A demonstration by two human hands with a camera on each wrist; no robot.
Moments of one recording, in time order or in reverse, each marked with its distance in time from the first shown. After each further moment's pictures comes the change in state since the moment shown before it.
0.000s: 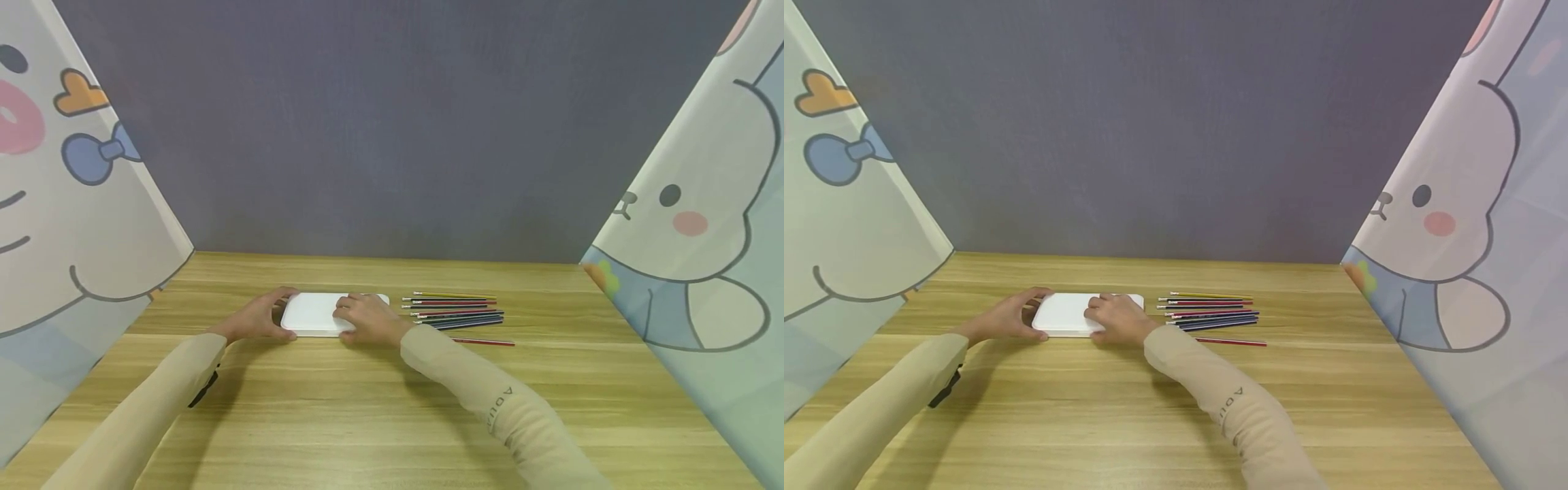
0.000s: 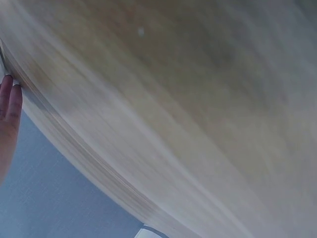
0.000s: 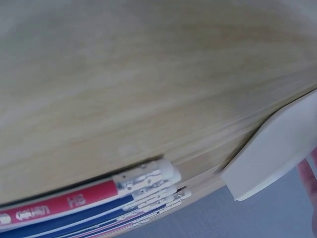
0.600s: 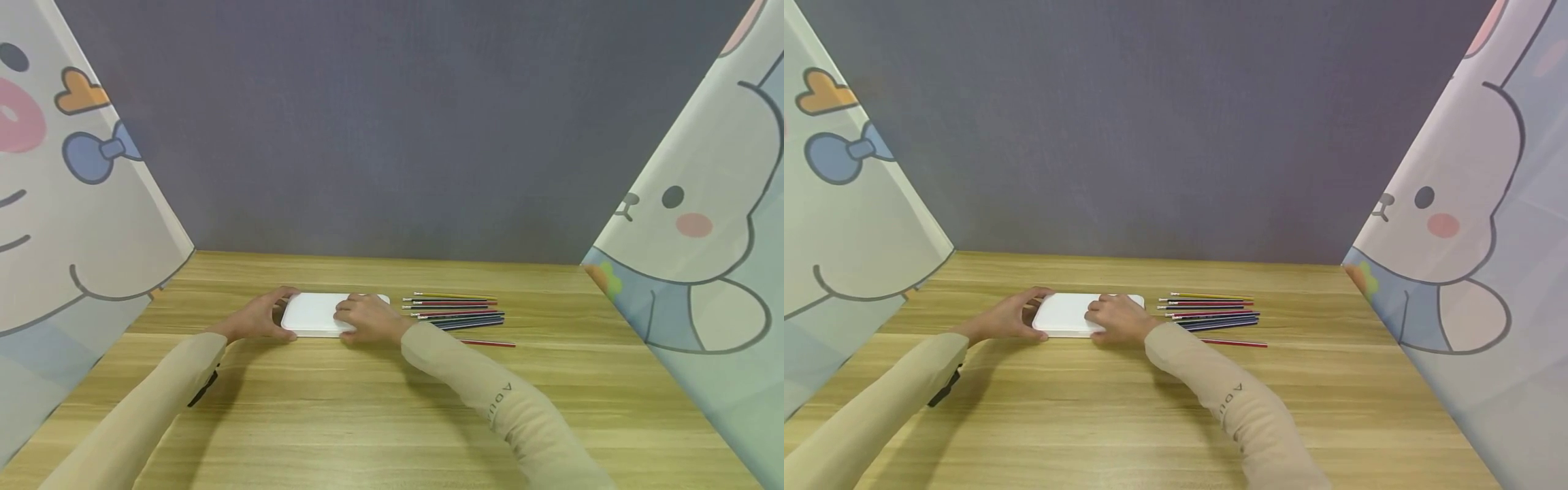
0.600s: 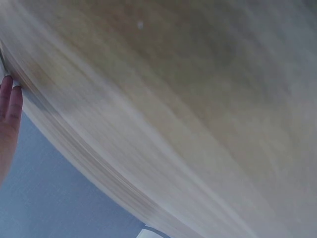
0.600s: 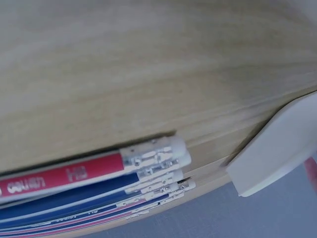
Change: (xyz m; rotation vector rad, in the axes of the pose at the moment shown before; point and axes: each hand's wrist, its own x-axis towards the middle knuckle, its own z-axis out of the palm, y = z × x) left_hand 0.000 0.000 -0.001 -0.001 -0.017 -0.005; right_hand 0.001 0.006 0.002 -0.057 0.025 -0.092
